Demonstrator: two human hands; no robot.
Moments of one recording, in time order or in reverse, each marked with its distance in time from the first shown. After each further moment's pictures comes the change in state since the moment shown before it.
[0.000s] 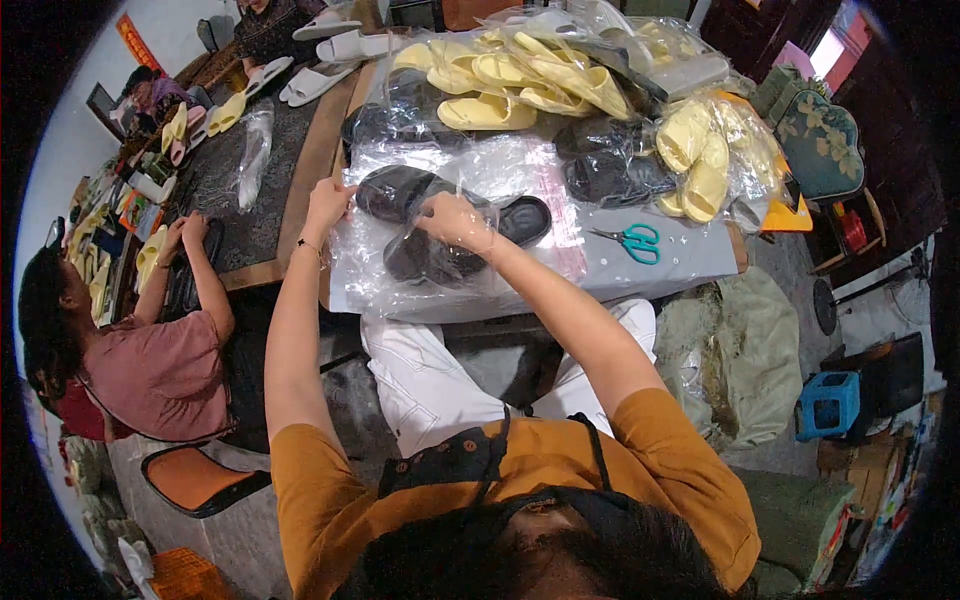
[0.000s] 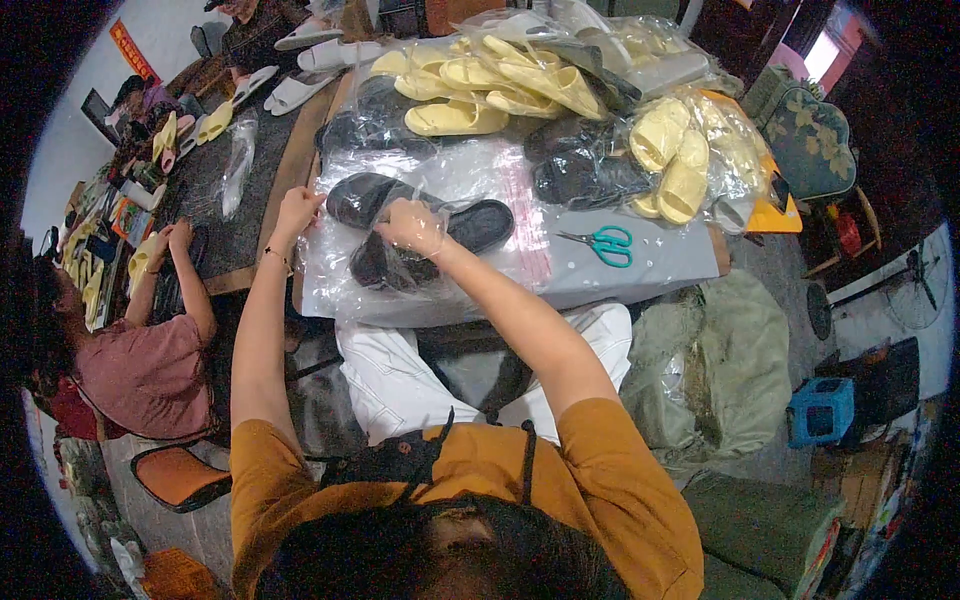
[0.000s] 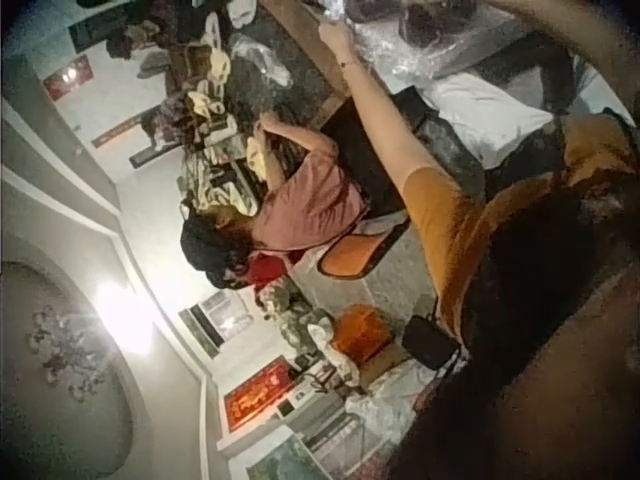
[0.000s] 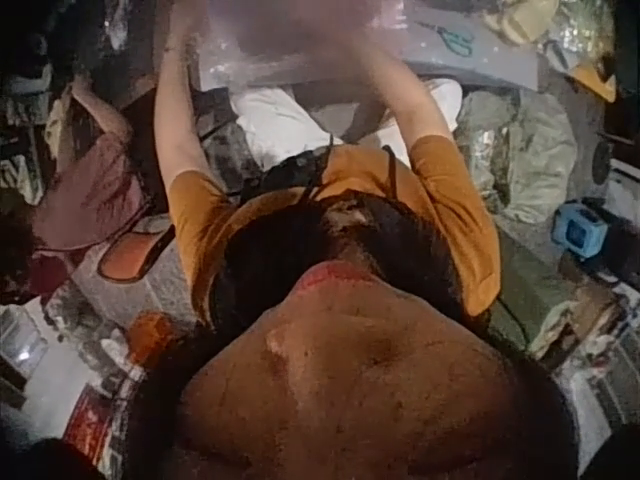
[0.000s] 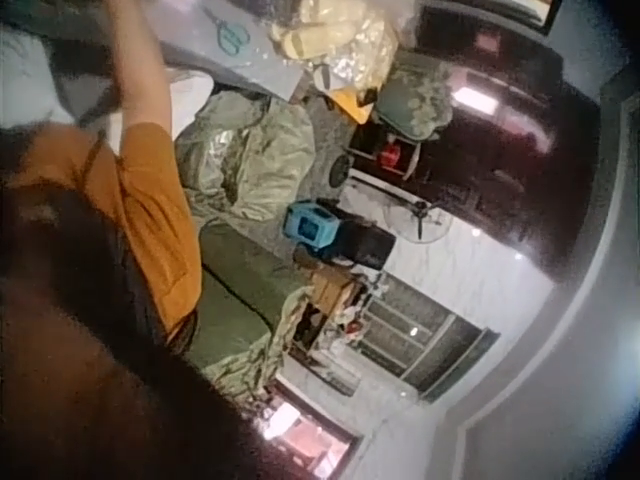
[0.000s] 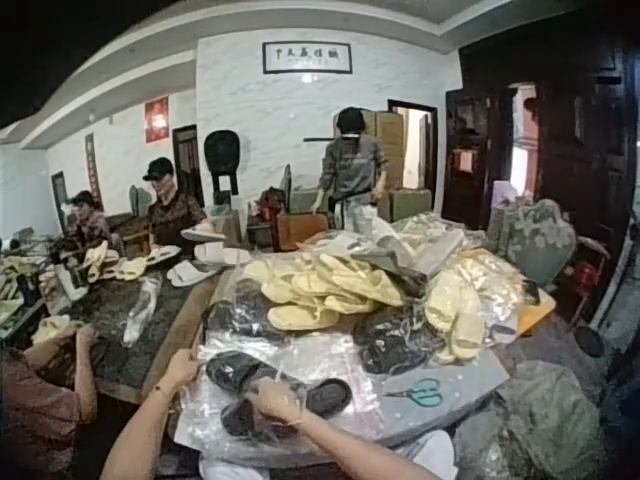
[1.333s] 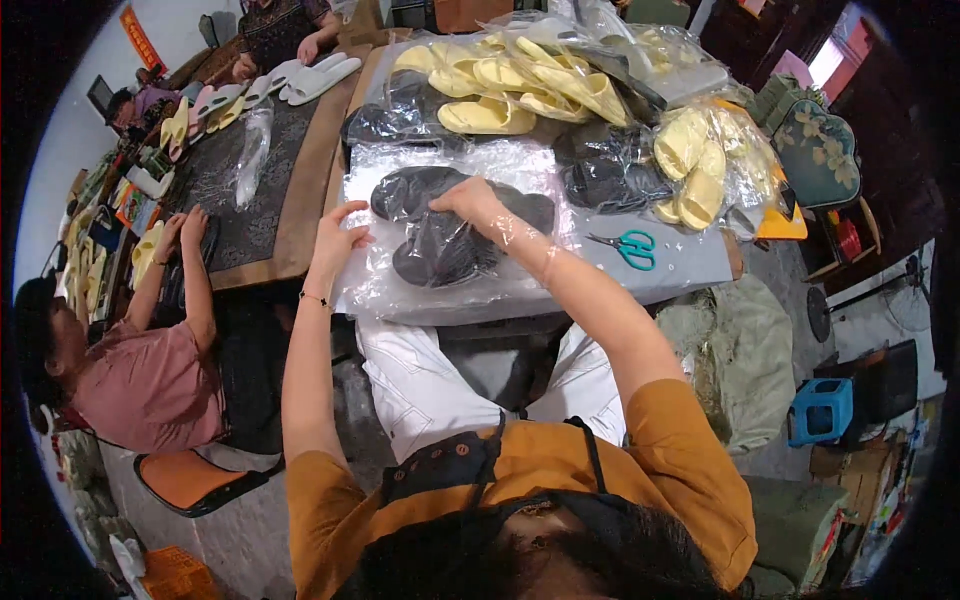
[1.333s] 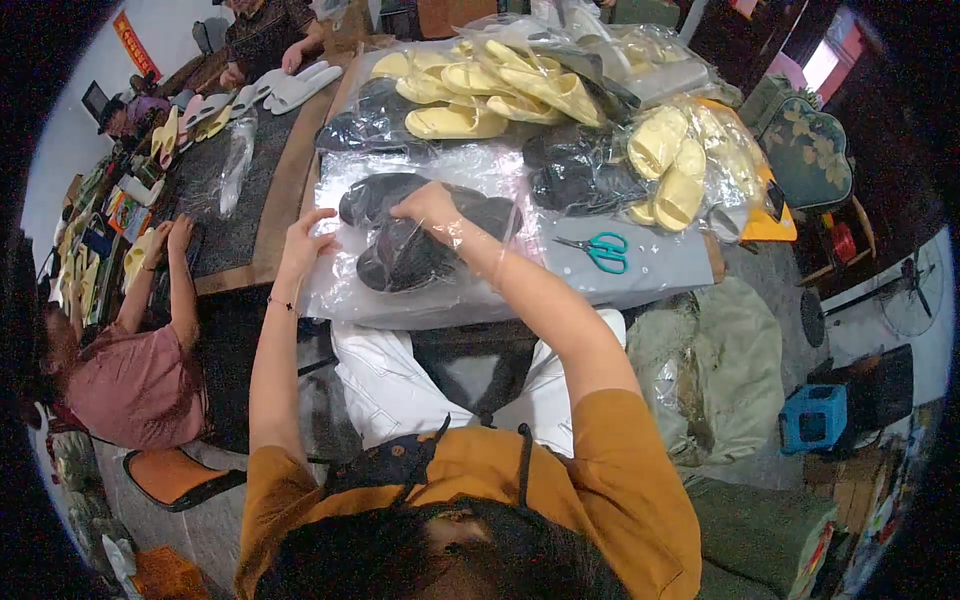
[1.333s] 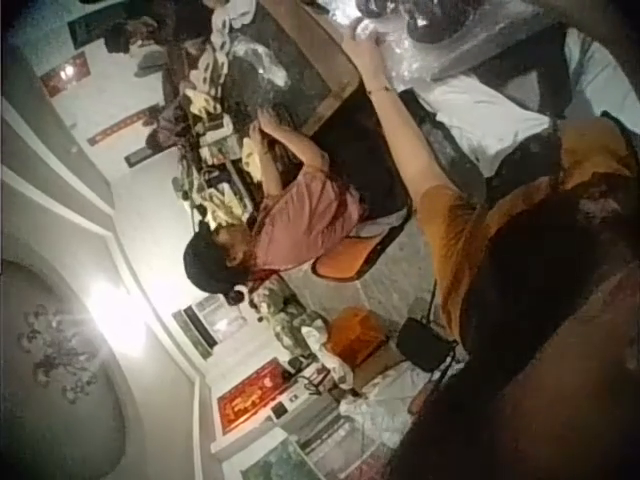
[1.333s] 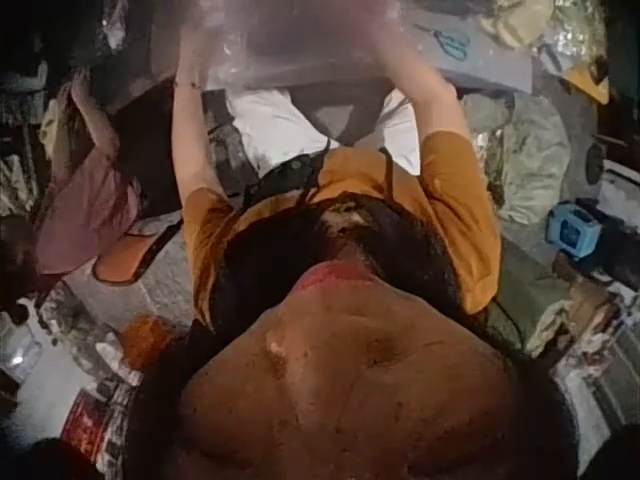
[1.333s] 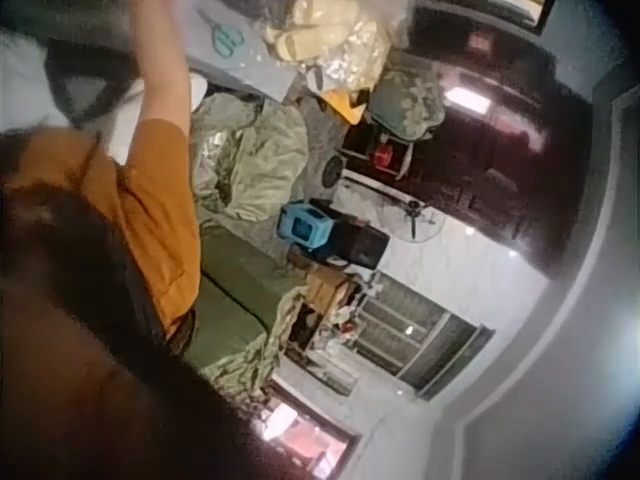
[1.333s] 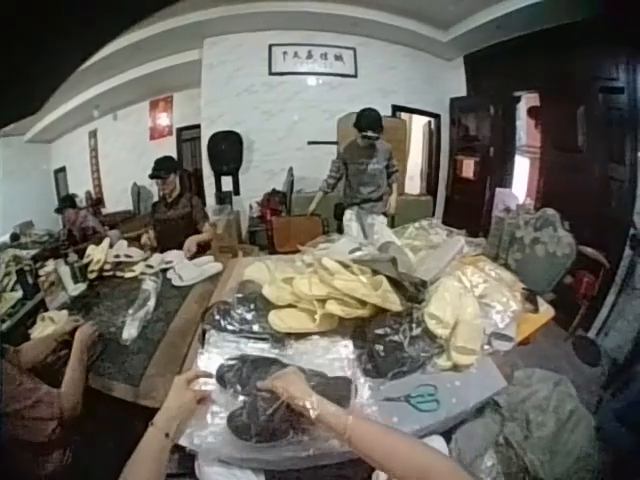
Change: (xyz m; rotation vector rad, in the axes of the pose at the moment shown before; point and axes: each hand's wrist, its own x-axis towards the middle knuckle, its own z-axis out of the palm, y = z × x) left_hand -0.086 0.026 0.010 -0.588 -0.161 -0.006; right_hand 0.008 0.033 -0.030 0.474 0.081 0.165
